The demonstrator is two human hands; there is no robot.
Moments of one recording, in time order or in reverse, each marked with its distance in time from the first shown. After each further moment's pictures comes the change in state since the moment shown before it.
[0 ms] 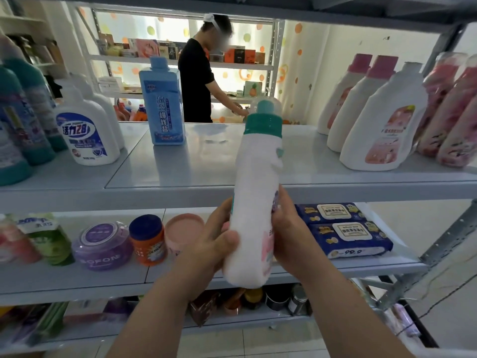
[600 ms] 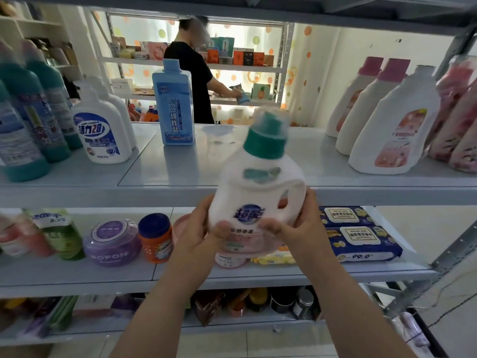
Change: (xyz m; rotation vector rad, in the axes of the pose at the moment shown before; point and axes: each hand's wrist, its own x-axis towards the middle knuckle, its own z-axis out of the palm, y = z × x) left_hand -0.005 -0.012 -0.017 0.222 0.373 0.191; right_hand -0.011 -0.011 -0.001 -0.345 0.201 -0.212
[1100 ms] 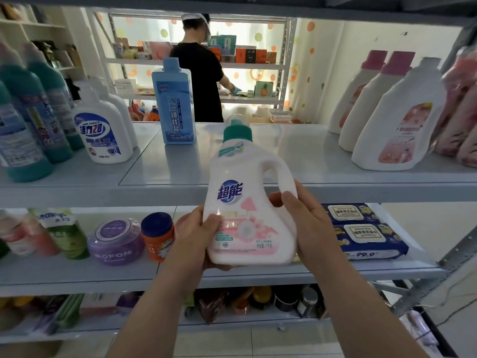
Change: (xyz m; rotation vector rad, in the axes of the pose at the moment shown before) left_hand 0.004 0.007 0.001 -0.227 0.084 -0.356; right_hand 0.004 -0.012 0.000 0.099 0.027 0.101
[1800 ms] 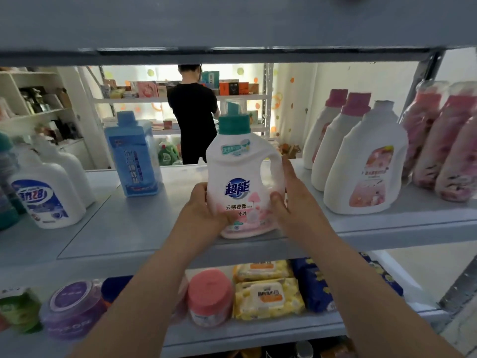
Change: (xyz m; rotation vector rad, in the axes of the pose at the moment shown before) left_hand 0.129 0.074 0.095 0.690 0.049 0.357; right_hand 0.131 -0.047 -0.078 -0.896 0.048 -0.321
